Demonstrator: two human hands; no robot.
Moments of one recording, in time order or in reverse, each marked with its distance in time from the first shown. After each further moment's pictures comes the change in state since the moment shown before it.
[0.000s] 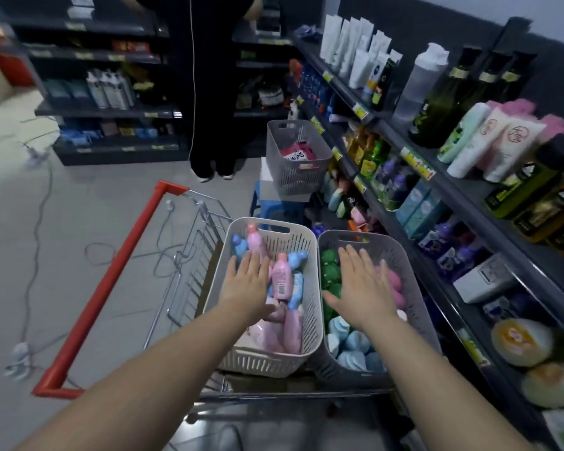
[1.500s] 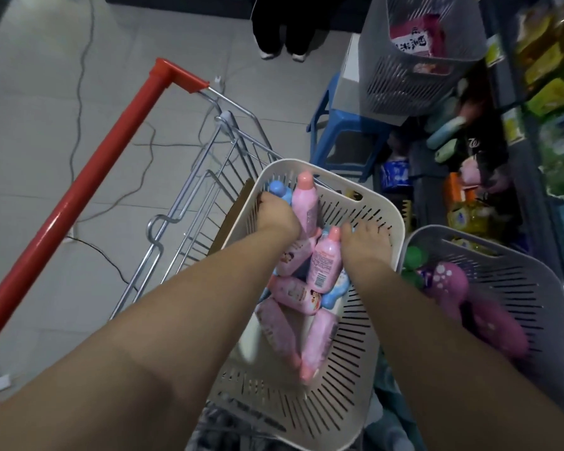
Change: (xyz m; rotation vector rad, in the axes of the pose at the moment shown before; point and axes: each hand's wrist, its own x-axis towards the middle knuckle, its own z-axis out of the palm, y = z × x) left_hand 0.232 -0.067 0.108 -1.037 -0.082 -0.886; right_hand 0.257 -0.080 0.208 -0.404 -0.347 -0.269
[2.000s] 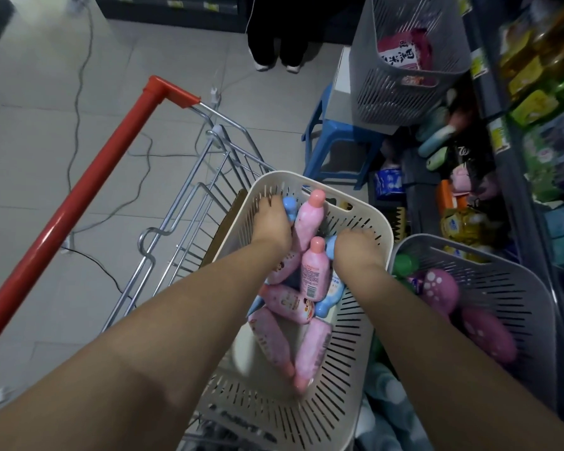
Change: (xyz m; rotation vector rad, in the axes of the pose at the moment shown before) left_hand 0.021 -0.007 0.023 0.159 0.020 0.293; right_hand 0.006 0.012 -0.016 0.212 -0.015 0.006
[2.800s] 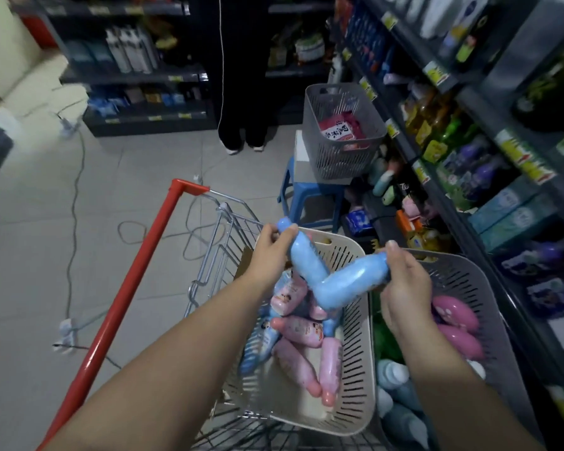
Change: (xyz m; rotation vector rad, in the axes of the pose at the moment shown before) left_hand -0.080 0.021 -0.095 -1.005 -0.219 0.060; right_hand -0.147 0.015 -0.078 2.030 0.652 0.304
